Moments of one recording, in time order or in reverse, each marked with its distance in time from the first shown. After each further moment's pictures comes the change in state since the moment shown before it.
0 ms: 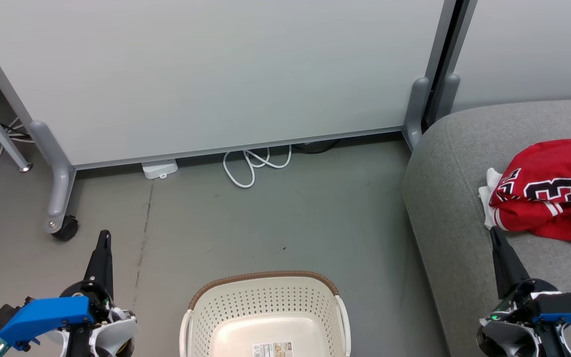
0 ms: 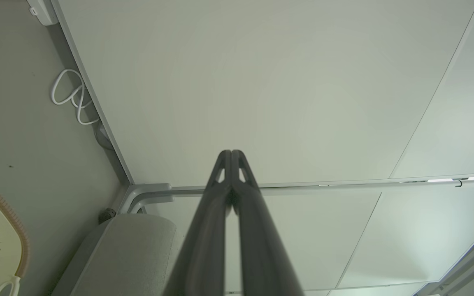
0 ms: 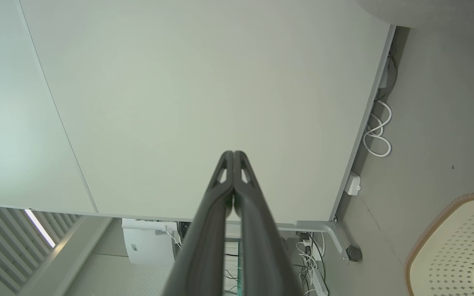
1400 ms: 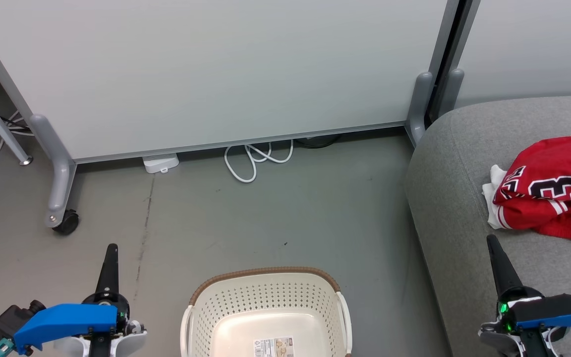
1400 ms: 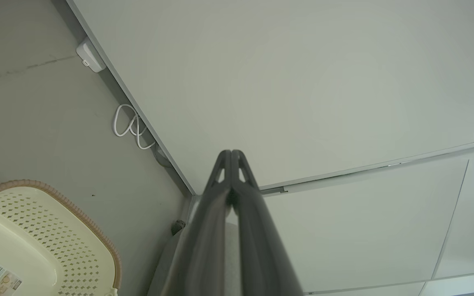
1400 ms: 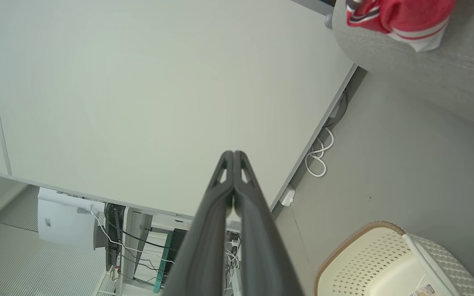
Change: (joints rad) left arm 0.020 0.005 -0.046 0.040 0.284 0.000 -0.081; right arm 0.020 0.001 0.012 0.003 -0.336 0.000 -0.061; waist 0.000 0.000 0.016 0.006
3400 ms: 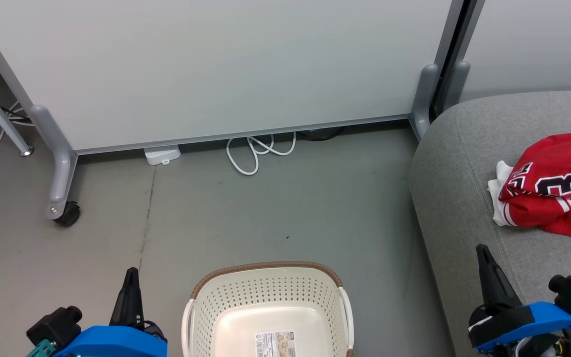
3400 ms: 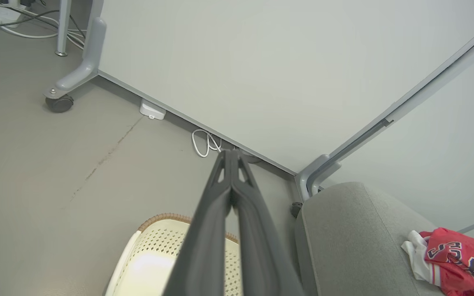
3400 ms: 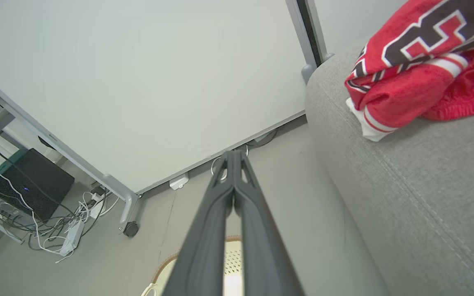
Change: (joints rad) left arm 0.052 0.014 -0.101 0.086 0.641 0.000 -0.181; right arm 0.031 0.001 0.029 0.006 -0.753 0.000 -0.132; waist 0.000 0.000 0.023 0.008
